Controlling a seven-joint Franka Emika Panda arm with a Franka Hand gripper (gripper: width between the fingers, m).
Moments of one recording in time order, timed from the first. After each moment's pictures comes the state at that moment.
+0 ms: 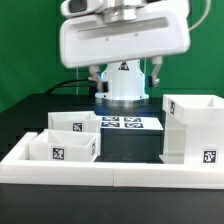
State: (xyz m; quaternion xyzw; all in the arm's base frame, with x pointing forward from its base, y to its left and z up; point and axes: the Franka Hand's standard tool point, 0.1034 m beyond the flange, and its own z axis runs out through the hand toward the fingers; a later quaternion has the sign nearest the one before) arm 0.595 -0.045 0.131 -0.99 0.08 -0.07 0.07
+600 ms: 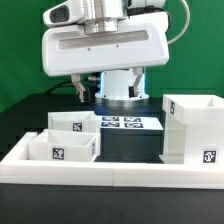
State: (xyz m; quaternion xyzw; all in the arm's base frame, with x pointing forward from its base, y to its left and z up) arm 0.592 -0.067 0.115 -0.99 0.06 -0.07 0.06
